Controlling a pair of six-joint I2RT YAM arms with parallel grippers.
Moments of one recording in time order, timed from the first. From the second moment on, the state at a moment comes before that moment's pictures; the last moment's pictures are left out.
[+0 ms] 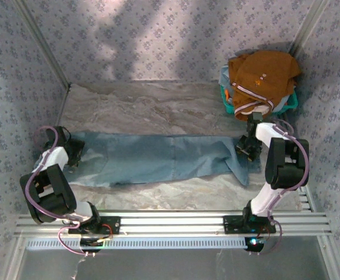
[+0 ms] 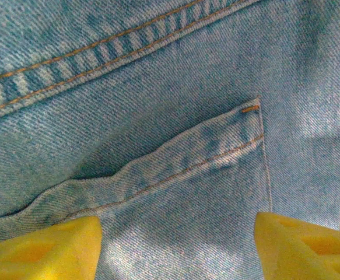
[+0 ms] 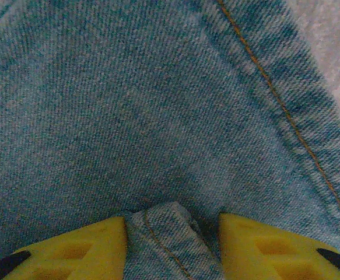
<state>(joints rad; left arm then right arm) 0.39 1.40 0.73 -0.38 0.12 -0.93 -0.09 1.72 1.03 -0.78 0.02 0.56</state>
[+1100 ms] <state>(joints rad) 0.38 1.38 0.73 -0.38 0.12 -0.91 -0.17 1.88 1.45 -0.96 0.29 0.53</state>
